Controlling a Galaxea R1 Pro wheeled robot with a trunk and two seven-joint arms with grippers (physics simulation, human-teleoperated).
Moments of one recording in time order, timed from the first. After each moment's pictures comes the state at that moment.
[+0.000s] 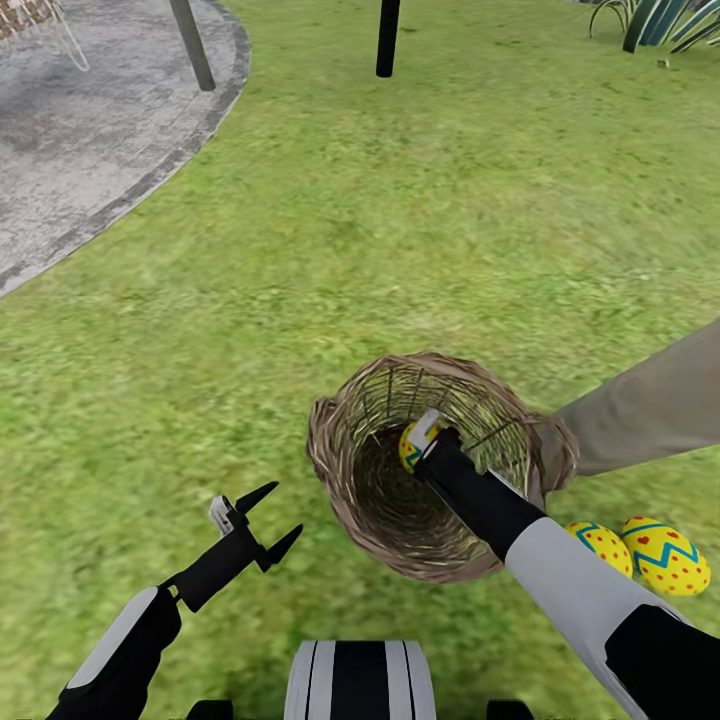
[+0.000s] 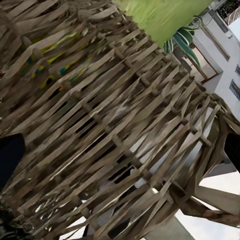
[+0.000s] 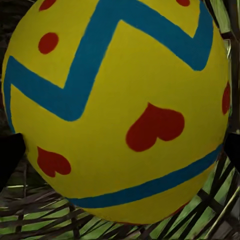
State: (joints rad) left arm -0.34 0.14 -0.07 -1.06 2.00 0.91 -0.15; right arm -0.95 -0.02 0.66 -0.83 0.33 0.83 0.12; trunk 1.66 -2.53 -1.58
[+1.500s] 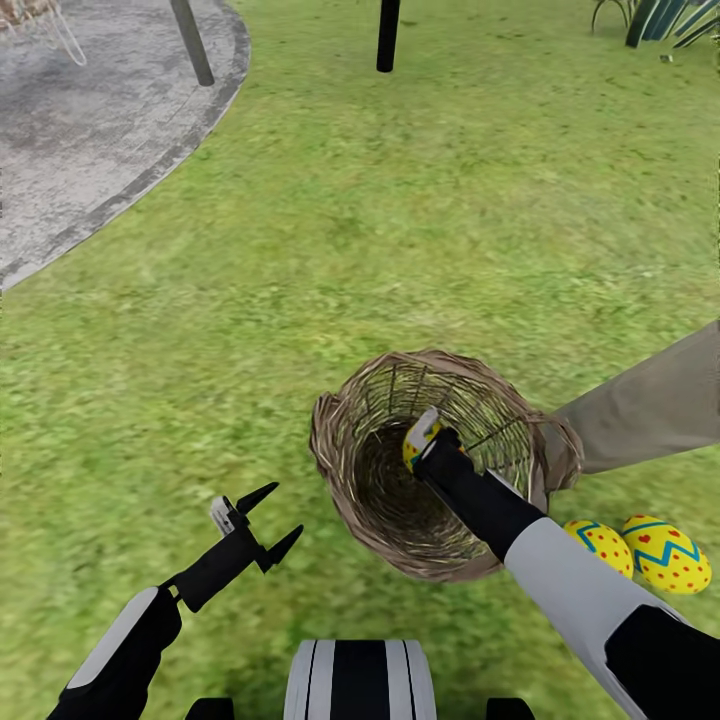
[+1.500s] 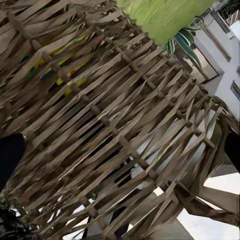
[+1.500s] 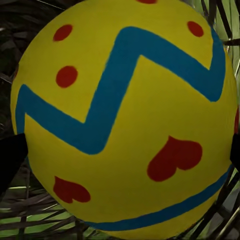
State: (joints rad) left arm -0.34 0.14 -0.08 -1.06 2.00 0.91 -0.15; right arm -0.94 -0.02 0.66 -0.84 0.34 0.83 0.13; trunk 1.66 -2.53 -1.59
